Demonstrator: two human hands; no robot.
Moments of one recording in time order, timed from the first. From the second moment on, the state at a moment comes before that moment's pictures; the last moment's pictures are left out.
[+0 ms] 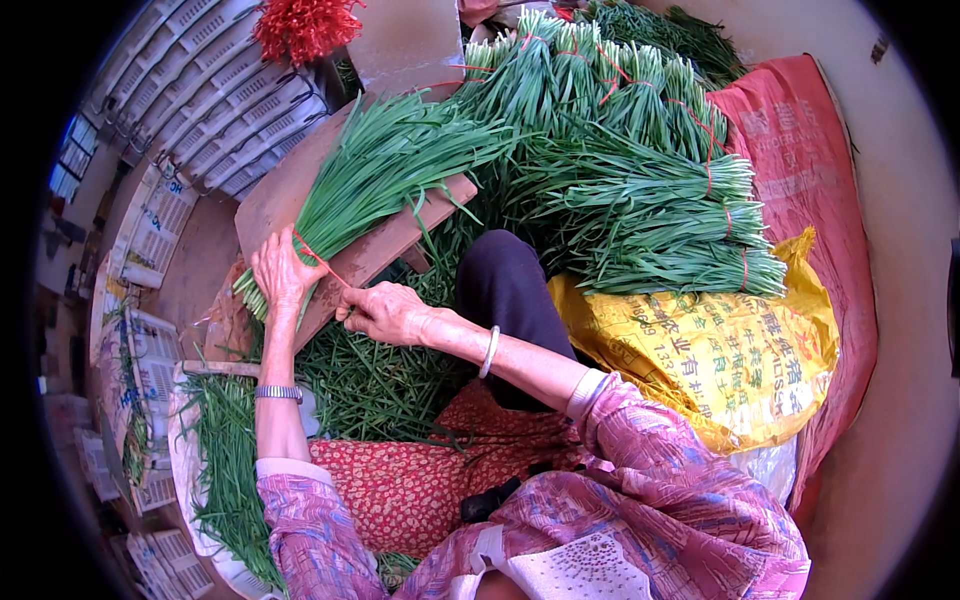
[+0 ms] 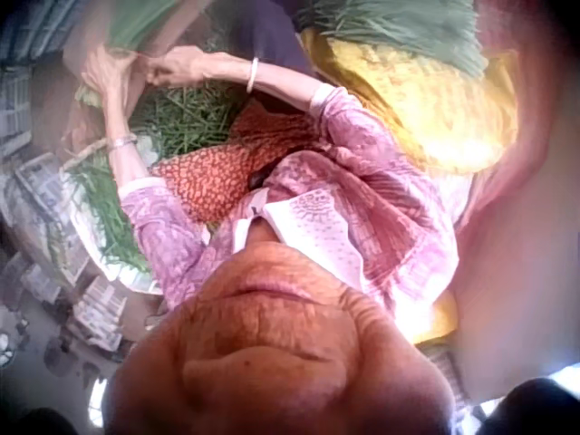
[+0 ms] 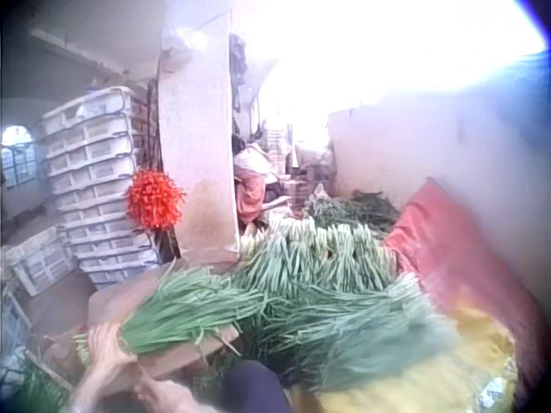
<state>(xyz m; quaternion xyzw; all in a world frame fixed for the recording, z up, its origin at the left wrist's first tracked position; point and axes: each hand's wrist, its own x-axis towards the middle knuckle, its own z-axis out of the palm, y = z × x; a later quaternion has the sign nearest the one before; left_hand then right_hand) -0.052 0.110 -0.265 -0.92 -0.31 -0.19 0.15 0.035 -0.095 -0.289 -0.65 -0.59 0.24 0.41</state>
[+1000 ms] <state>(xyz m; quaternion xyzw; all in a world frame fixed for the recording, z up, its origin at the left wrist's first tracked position) 0.181 -0.095 -0.027 -0.84 0.20 -0.42 0.28 0.314 -0.368 -0.090 -0.62 -0.30 -0.19 0.70</state>
